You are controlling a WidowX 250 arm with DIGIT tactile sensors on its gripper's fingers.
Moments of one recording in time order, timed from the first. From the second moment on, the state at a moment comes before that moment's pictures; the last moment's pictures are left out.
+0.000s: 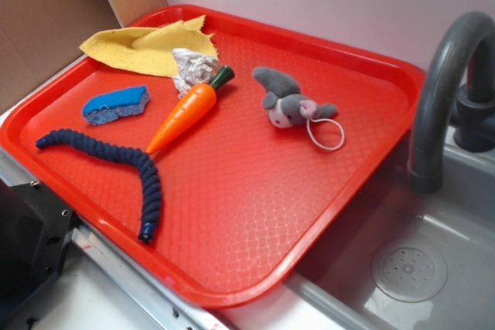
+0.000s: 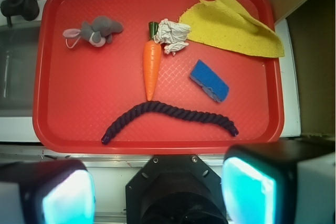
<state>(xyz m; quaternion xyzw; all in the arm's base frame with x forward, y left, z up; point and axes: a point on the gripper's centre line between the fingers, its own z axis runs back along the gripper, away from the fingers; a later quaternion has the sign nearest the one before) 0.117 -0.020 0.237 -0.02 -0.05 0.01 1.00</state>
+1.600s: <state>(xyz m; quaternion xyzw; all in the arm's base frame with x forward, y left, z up) 0.217 -0.043 0.132 0.01 -0.05 0.07 1.00</state>
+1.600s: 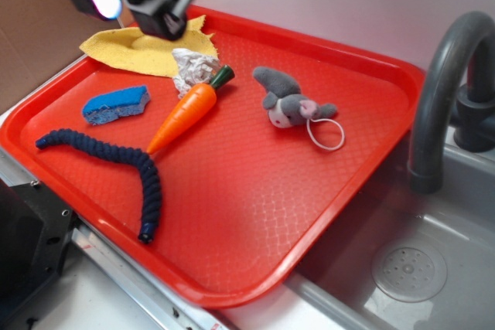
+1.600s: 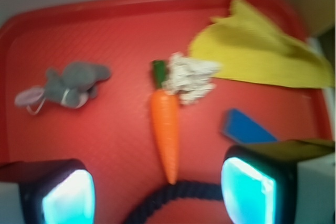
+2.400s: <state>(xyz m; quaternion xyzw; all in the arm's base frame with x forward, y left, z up) 0.237 -0.013 0.032 0.00 0.05 0.04 1.00</state>
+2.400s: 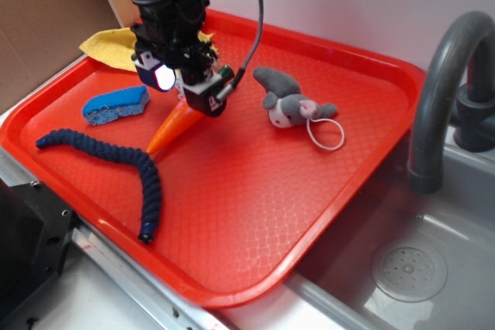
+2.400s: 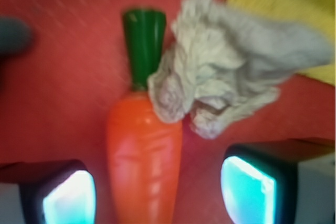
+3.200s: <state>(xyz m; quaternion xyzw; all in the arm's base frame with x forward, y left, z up) 0.260 -0.001 0.019 0.02 0.06 0.02 1.00</state>
